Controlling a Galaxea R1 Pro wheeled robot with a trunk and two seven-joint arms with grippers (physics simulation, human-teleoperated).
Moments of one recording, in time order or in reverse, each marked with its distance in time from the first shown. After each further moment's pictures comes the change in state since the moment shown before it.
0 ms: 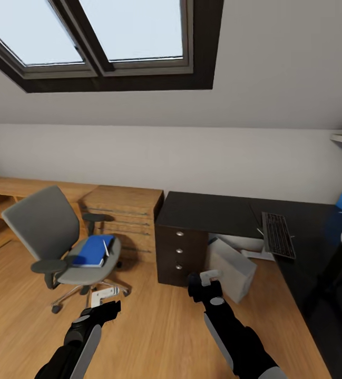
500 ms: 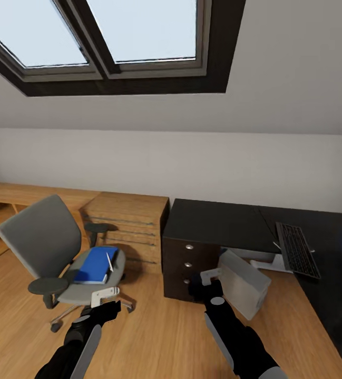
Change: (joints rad) left arm 0.000 0.000 -0.001 0.000 -0.001 0.000 0.001; right arm 0.000 -0.003 -0.002 -0.006 0.003 -0.008 -0.002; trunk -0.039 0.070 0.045
